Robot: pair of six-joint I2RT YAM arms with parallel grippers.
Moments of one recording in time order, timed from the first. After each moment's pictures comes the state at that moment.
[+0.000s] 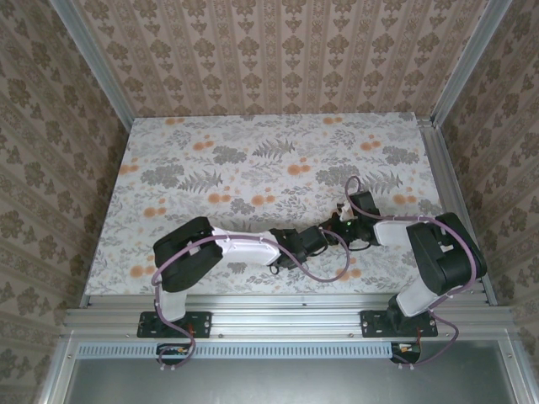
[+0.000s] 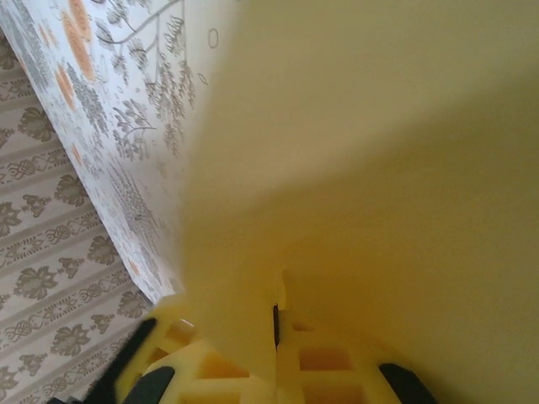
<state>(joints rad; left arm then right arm) -1.21 1.90 1.10 -0.37 -0.42 0.15 0.27 1.58 0.54 0.07 -0.71 0.96</state>
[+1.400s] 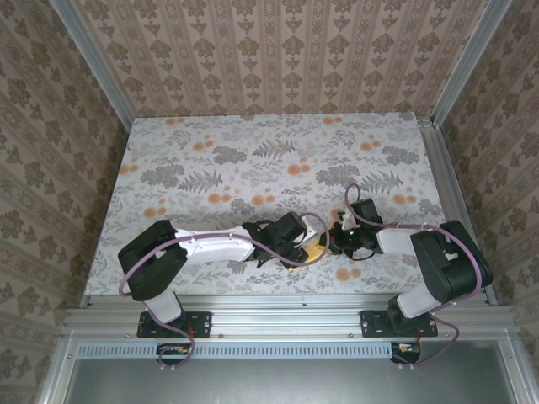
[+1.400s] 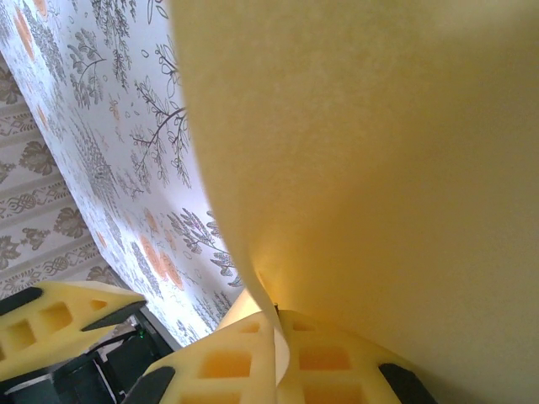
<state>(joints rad) -1.12 1.69 0.95 -0.28 -0.02 -0.11 0.28 1.52 0.47 0.04 -0.72 0.87</state>
